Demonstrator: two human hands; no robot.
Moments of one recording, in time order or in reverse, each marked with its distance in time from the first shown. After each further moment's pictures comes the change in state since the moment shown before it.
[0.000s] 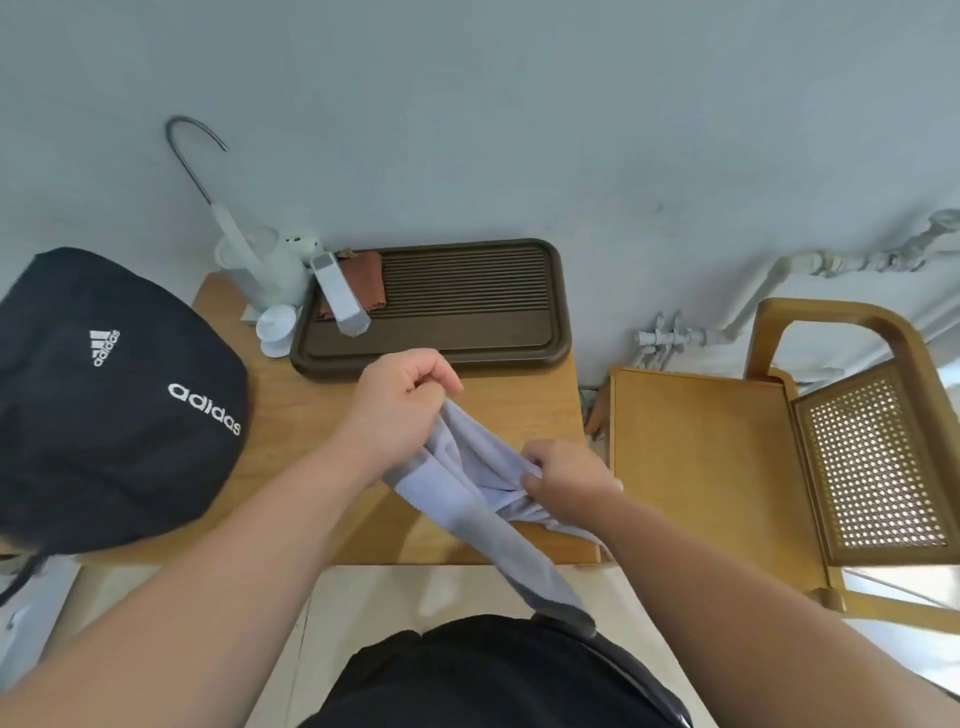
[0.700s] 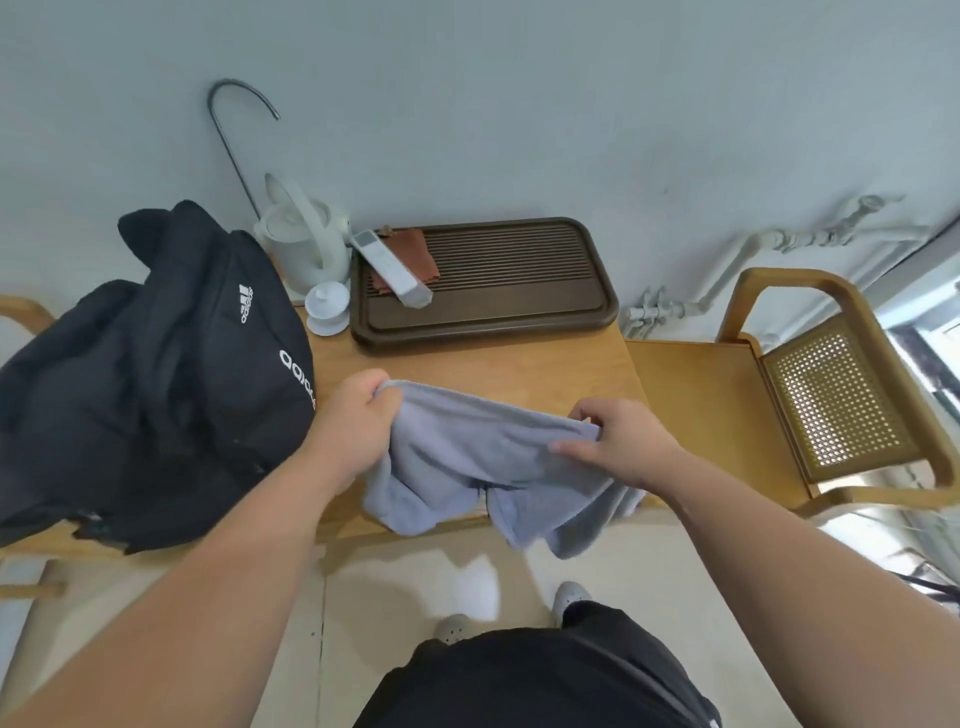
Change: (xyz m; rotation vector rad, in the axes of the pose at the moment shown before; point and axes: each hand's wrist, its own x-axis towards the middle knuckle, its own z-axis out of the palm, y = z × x) left_hand -0.038 -0.187 -0.142 -0.109 -0.047 -0.065; right_hand -0.051 -0.133 0.047 0.078 0.251 0.065
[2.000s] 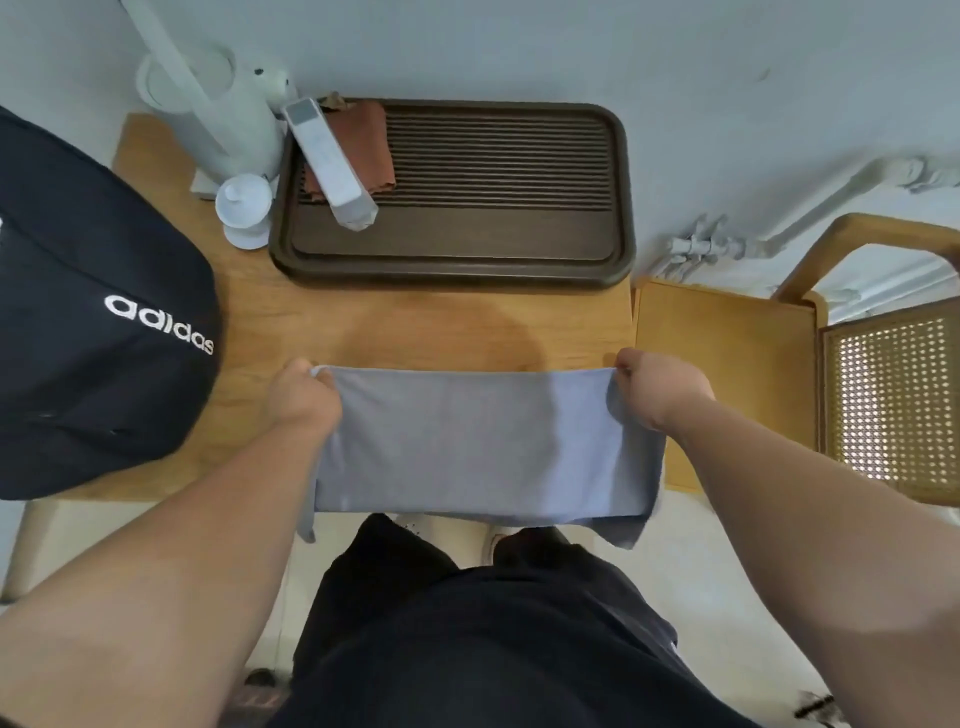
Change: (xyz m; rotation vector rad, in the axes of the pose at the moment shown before) left_hand 0.103 -0.102 0.129 0.359 0.219 -0.630; right_hand 0.150 0.155 -0.035 -0.428 -0.225 0.198
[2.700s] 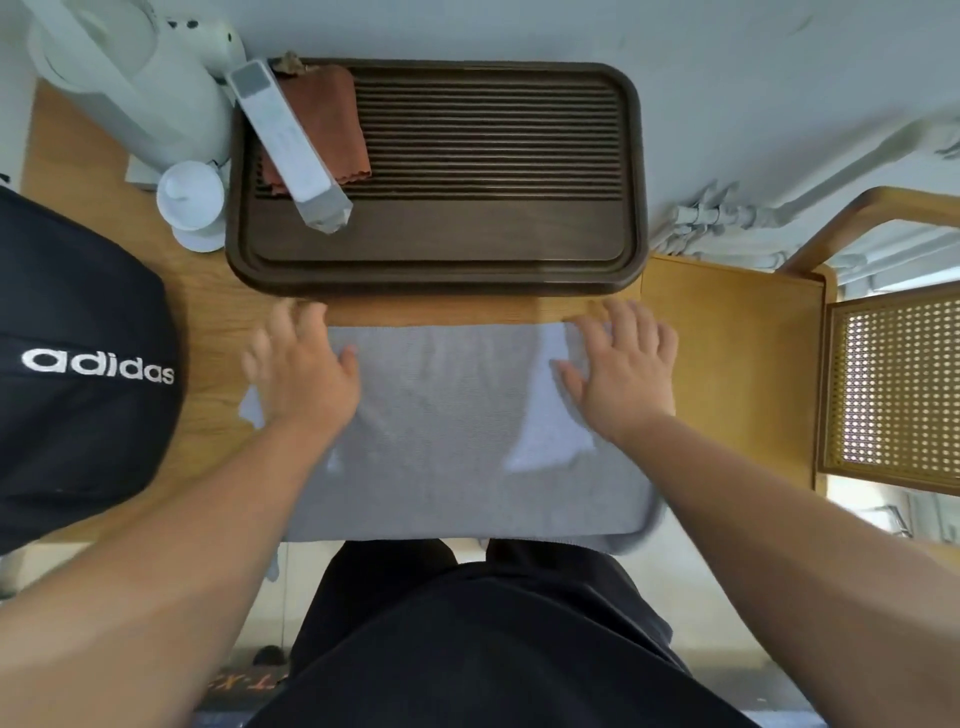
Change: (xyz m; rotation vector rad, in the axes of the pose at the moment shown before) left_hand 0.025 0.053 0.006 0.381 0.152 0.389; right_hand 0.030 -0.044 0.021 -0.115 0.322 -0.146
